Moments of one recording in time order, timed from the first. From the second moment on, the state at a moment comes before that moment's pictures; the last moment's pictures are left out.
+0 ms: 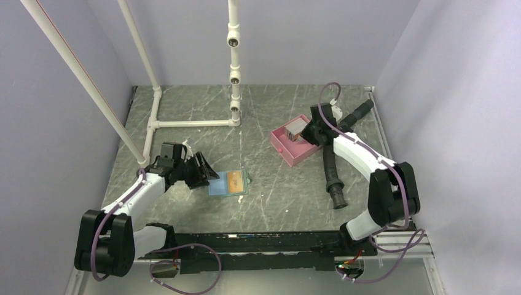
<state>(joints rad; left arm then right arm) -0.17 1.14 0.55 -0.33 0.47 -0.64 0.32 1.55 1.05 -0.30 0.16 0.93</state>
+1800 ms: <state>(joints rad) -0.16 1.26 0.47 -0.24 0.38 -0.68 0.73 2.01 1.02 0.28 -0.71 0.83</state>
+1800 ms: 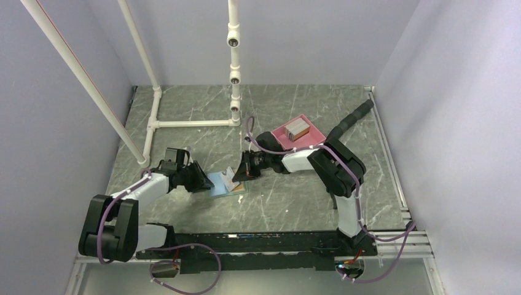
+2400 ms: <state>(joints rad) -0.16 1.24 0.44 -0.19 0.38 -0.70 0.76 2.02 0.95 0.49 -0.63 0.99</state>
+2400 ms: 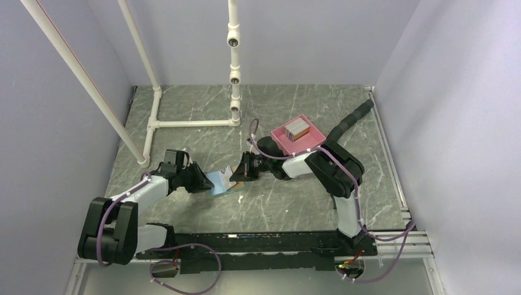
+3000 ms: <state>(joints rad) -0.17 1.15 0.43 -0.28 0.32 -0.73 0.81 1.97 1.08 0.15 -0.50 0.76</state>
